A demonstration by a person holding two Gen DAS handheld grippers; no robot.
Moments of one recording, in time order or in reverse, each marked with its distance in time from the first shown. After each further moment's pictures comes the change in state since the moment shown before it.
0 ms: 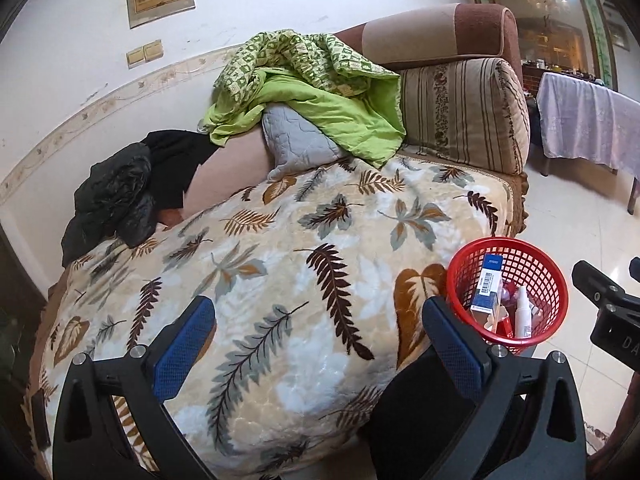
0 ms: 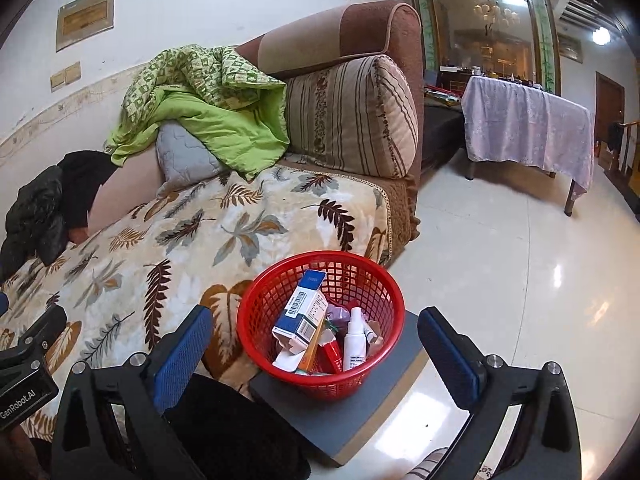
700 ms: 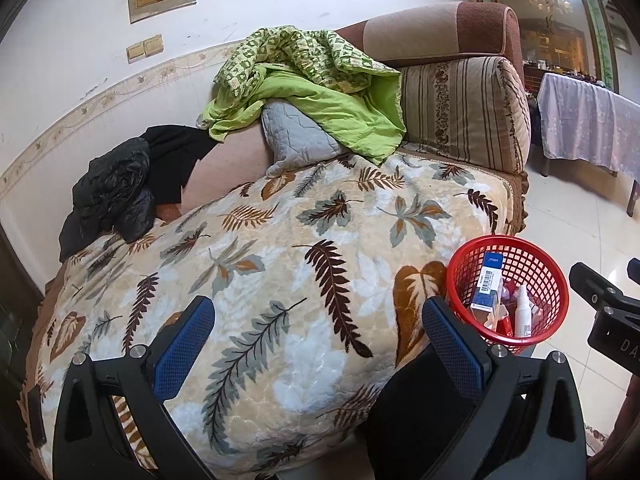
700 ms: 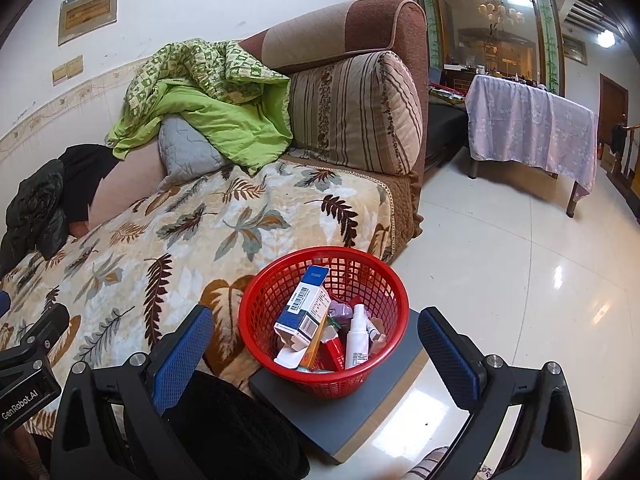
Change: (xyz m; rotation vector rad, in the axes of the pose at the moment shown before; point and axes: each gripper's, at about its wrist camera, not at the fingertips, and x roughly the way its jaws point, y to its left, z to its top) left arm 0.004 0.002 -0.004 -0.002 0.006 -0.004; right arm 0.006 0.003 -0.001 -0.015 0.015 0.005
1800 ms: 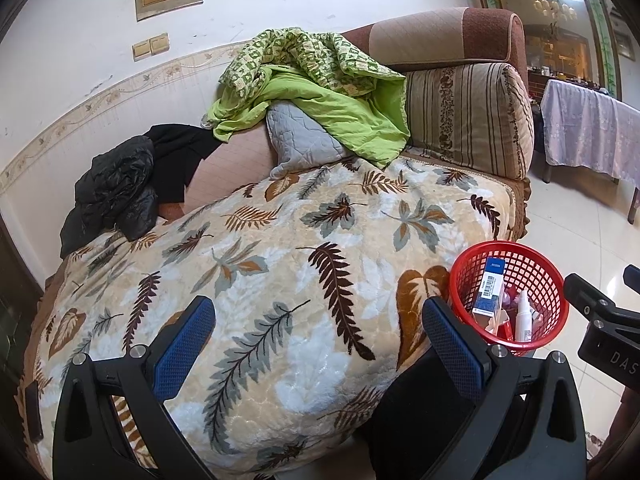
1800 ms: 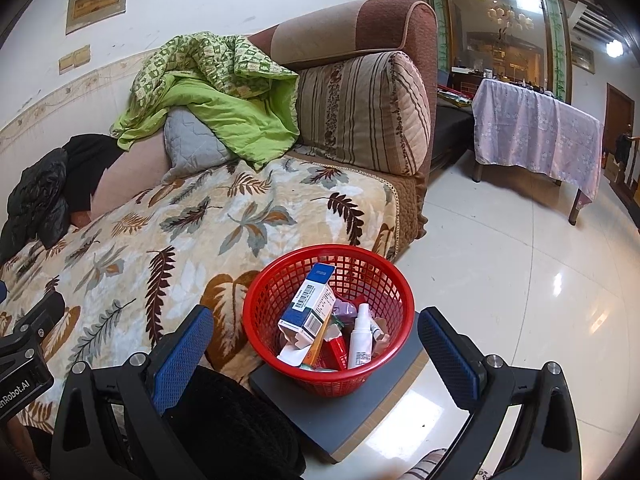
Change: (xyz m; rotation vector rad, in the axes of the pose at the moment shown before) left arm 0.000 0.004 -0.002 -0.003 -0.007 0.006; right arm 0.005 0.006 -0.003 -0.027 0.007 0.006
